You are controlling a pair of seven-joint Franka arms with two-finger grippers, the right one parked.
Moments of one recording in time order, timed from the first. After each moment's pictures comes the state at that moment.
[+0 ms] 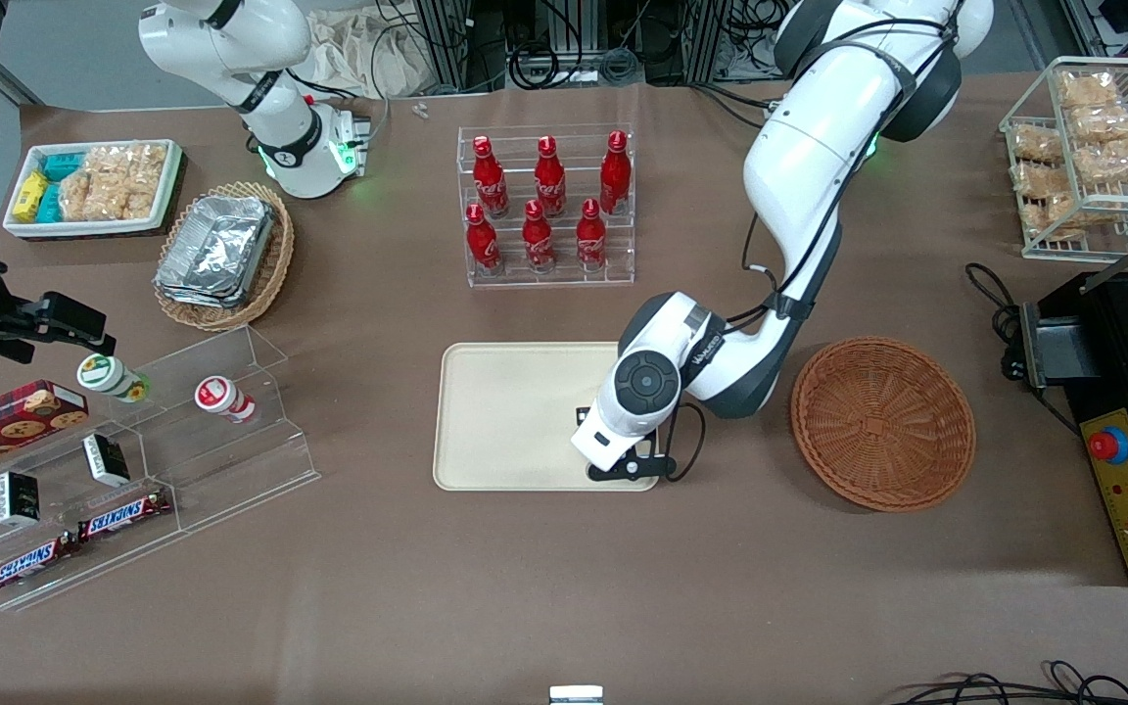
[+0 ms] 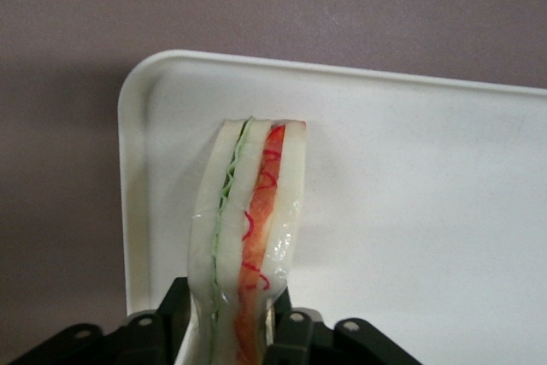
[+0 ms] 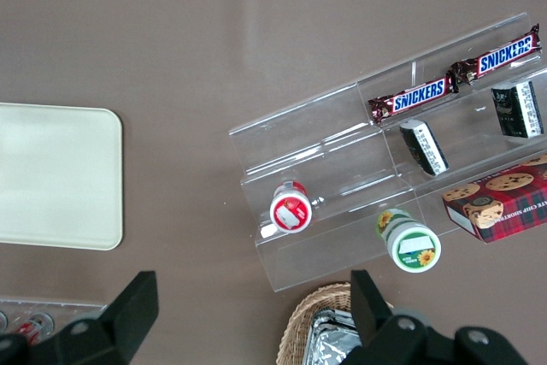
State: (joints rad) arm -0.50 0.89 -0.19 -1.24 0.03 2.06 -0.72
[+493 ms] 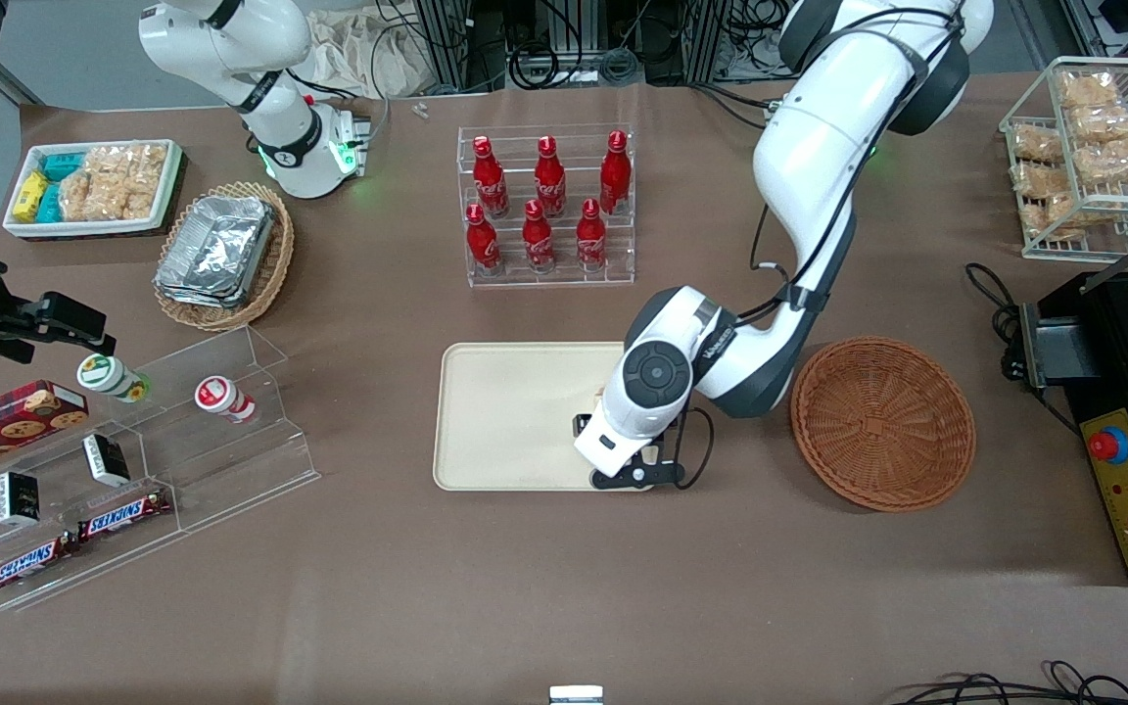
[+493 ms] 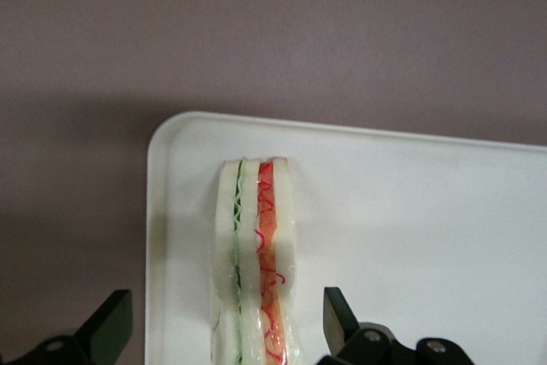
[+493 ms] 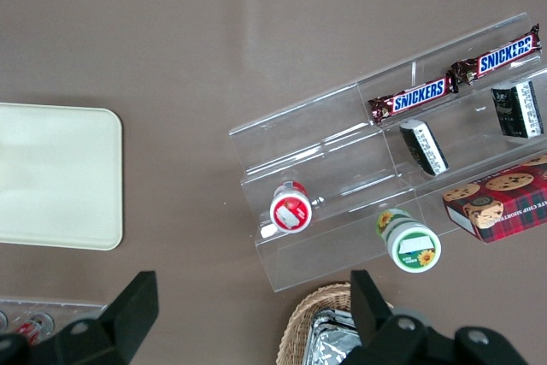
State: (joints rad) arm -0.48 0.83 -0.18 -1.20 0.05 2.05 -0.72
